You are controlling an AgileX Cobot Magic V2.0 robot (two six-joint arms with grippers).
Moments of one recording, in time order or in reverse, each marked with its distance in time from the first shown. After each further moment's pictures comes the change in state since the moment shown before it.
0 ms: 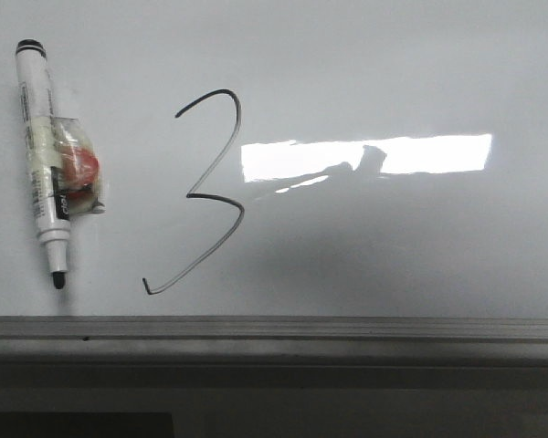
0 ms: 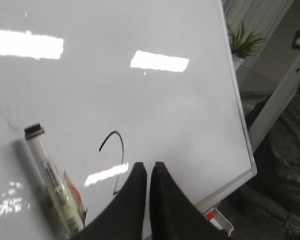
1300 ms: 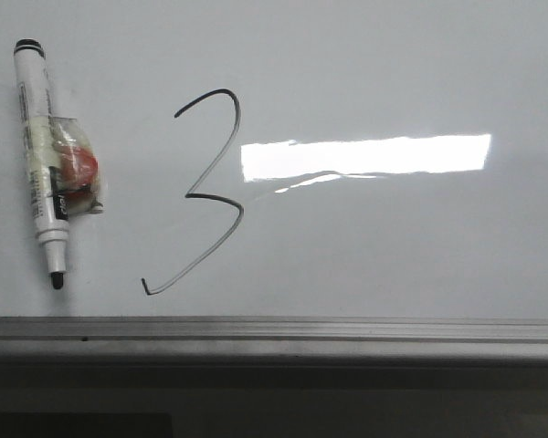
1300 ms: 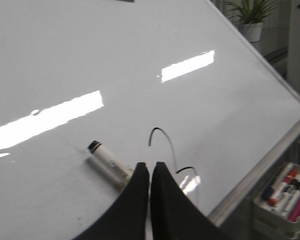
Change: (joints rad) left arm 0.043 -0.339 0.011 0.472 0.300 0.013; right arm 0.000 -0.900 0.811 -0.018 -0.405 0.002
